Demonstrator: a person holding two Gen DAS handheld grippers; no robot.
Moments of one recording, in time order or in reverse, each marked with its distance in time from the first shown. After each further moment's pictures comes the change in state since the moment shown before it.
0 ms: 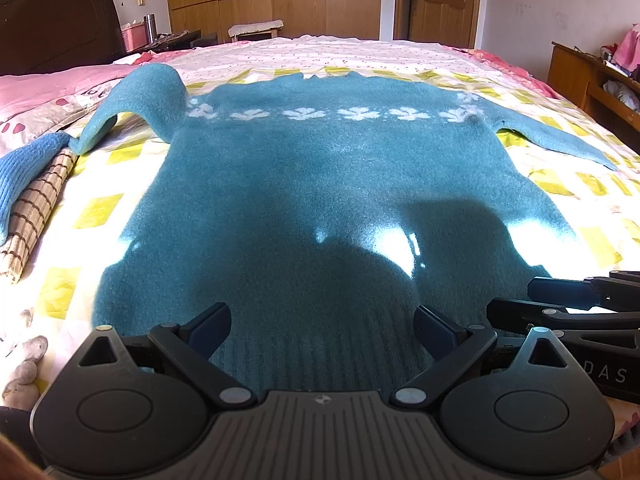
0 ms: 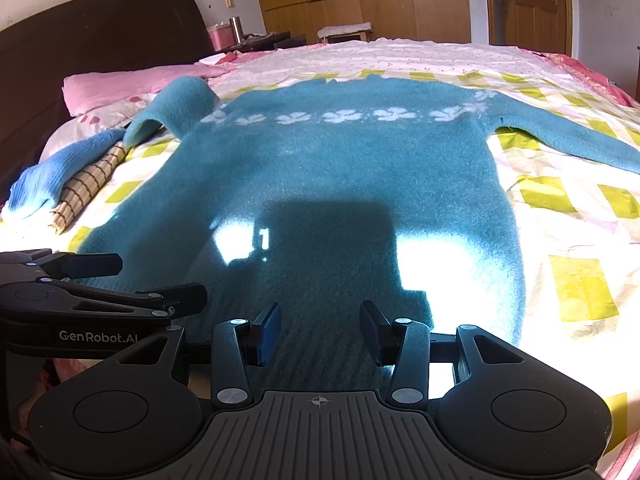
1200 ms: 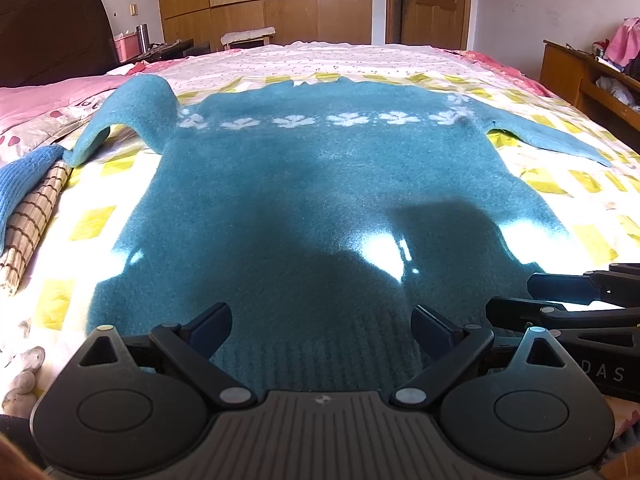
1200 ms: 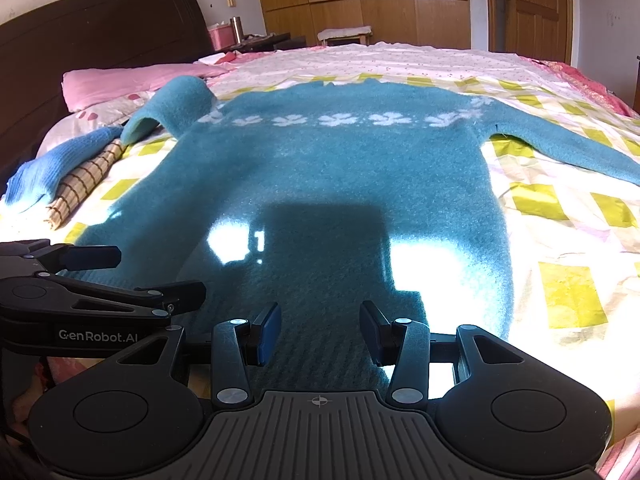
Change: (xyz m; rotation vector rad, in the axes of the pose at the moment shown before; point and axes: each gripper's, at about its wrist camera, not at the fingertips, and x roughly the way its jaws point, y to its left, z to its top) left arm -0.003 -0.005 0.001 0.027 -0.020 -0.011; right arm -0.005 -0.001 0.001 -0.027 -0.005 -0.023
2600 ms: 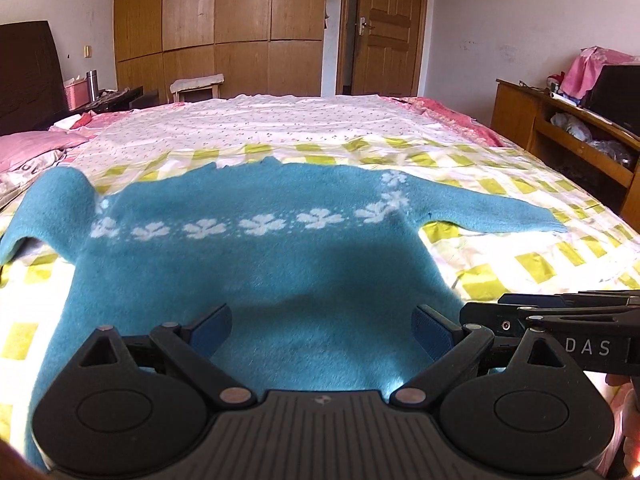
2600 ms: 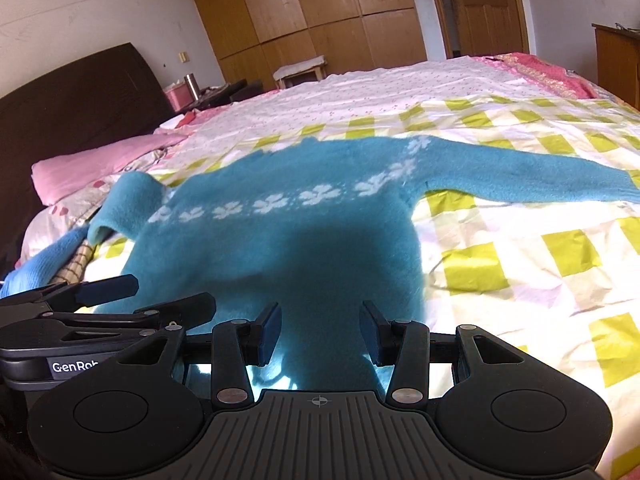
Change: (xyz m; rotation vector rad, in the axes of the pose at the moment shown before) left arm 0.022 -0.056 0.097 0.040 -0.137 -0.146; right arm -0.010 -0.090 0.073 0.203 -0.100 -0.009
